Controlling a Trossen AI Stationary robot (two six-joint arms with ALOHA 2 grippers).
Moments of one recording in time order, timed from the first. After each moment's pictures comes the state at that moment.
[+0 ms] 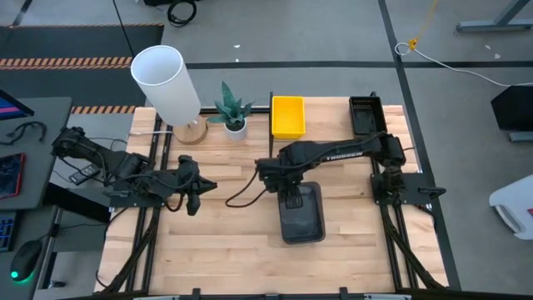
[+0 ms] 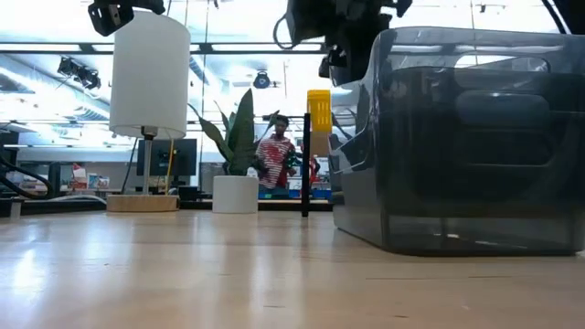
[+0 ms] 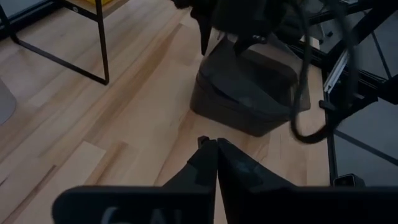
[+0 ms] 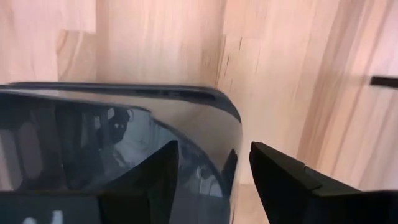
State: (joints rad) left arm -0.44 0.89 0.89 -0.60 -0.49 -0.70; right arm 0.07 1.98 1.83 -1.29 -0.05 -0.02
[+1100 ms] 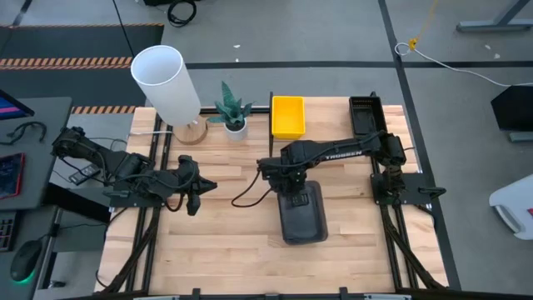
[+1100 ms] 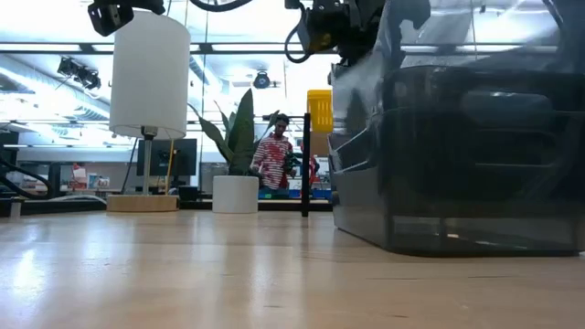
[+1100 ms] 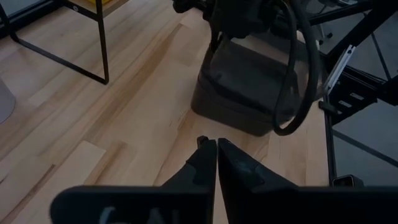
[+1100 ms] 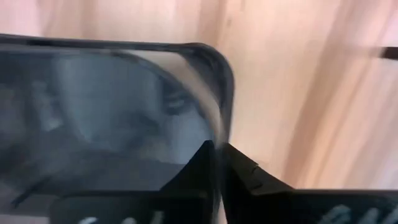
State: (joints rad) left arm -0.44 0.89 0.89 -0.60 -0.49 -0.70; right arm 0.05 1.97 1.81 -1.37 -0.05 -0.08
